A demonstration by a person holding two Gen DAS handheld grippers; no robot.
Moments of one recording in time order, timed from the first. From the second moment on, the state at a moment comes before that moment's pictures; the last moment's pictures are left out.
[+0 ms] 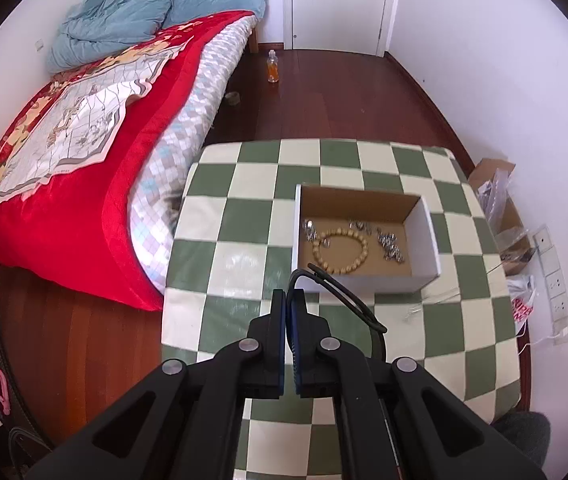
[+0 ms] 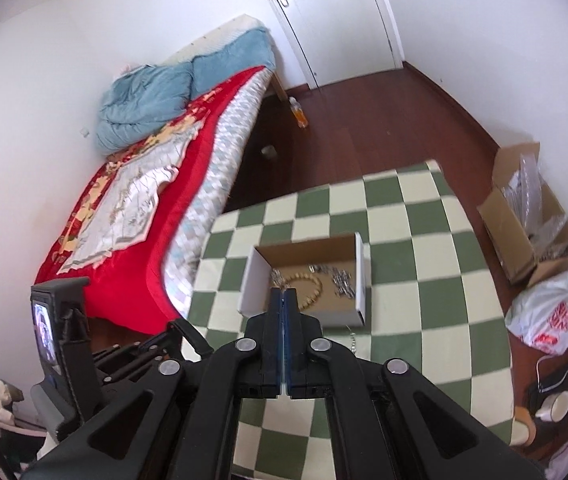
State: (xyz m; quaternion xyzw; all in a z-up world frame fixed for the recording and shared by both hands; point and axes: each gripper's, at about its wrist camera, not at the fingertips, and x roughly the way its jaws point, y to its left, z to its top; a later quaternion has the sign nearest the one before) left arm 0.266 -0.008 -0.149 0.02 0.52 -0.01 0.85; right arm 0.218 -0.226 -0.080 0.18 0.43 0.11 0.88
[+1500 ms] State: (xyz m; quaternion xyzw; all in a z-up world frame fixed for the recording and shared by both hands) left arm 0.279 -0.006 -0.271 0.02 0.58 0.01 0.81; right arm 0.261 -0.197 -0.298 0.10 0.53 0.03 0.84
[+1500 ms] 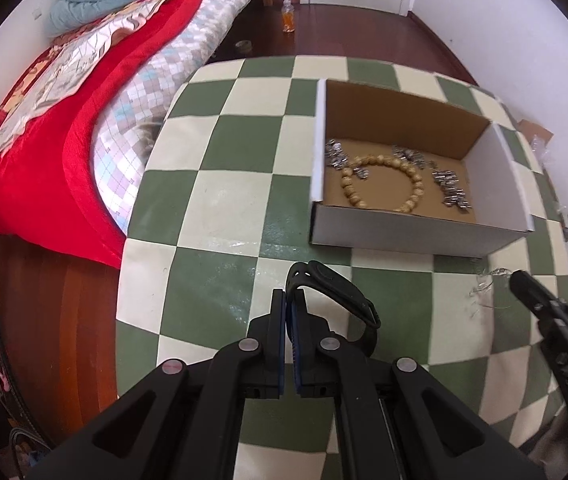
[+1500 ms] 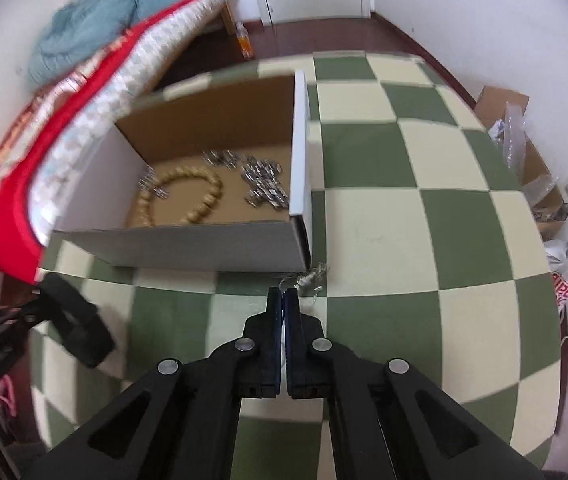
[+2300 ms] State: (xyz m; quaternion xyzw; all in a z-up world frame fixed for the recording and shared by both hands) left arm 0.362 -0.022 -0.188 -0.03 0.57 -0.06 0.82; right arm 0.295 -0.220 -0.107 0.19 0.43 0.13 0.87
